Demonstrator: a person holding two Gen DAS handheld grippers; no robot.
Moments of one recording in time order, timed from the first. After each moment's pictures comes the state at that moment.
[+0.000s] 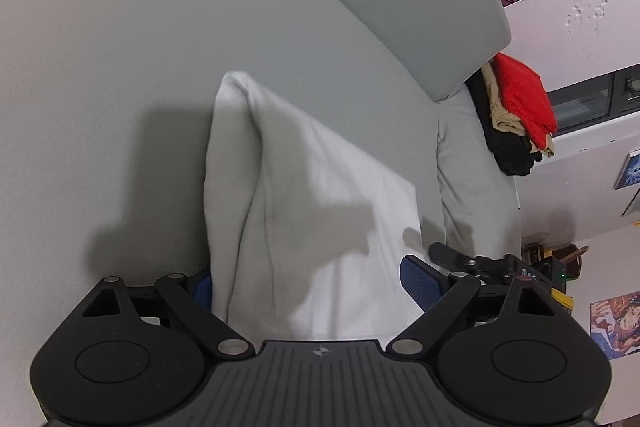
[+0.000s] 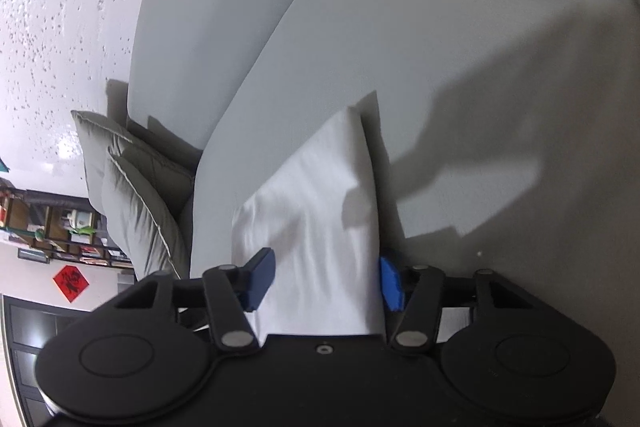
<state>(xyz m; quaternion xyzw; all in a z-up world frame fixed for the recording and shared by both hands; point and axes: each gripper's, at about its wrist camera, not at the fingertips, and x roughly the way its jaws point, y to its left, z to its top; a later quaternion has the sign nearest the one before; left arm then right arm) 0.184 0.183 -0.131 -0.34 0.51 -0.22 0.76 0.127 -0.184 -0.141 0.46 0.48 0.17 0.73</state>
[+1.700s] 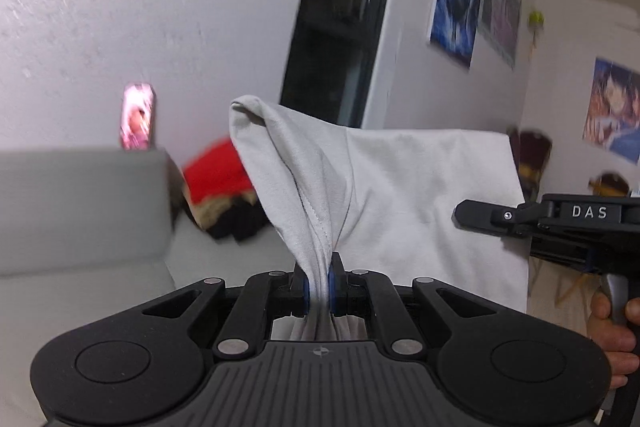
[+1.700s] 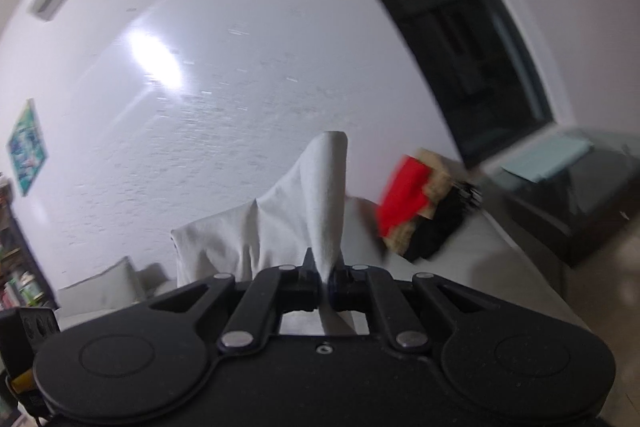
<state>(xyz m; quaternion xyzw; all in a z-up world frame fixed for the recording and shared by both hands) -0.023 -0.178 0.121 -0.02 0.19 -0.36 0.92 -0.230 -0.337 0.190 0.26 0.10 -0.02 0.96</state>
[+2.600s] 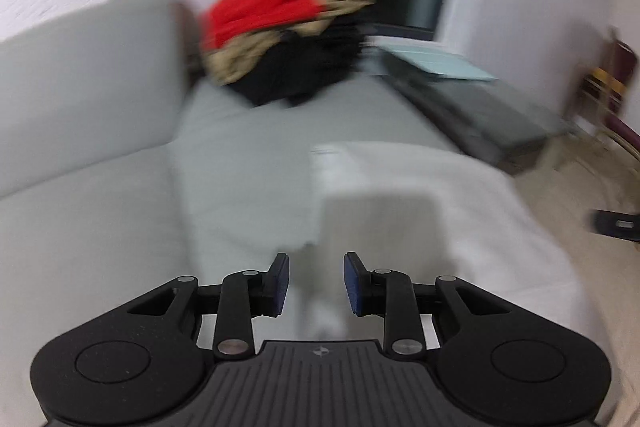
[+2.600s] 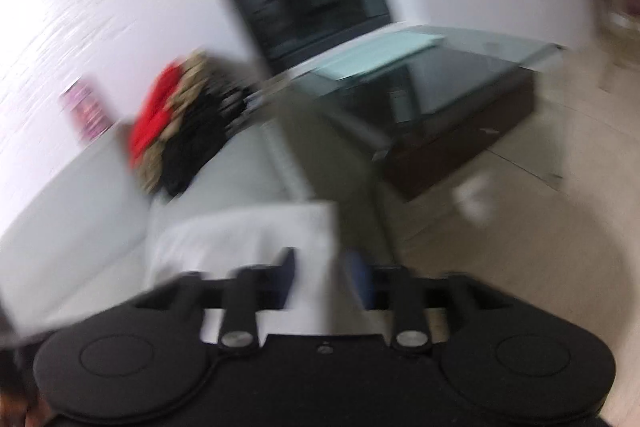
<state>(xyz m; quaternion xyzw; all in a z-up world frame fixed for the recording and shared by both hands) 0.132 -0.279 -0.011 0.07 0.34 -0.28 0.90 -0.088 -0.506 0.023 0.24 0.28 -0.16 0.92</state>
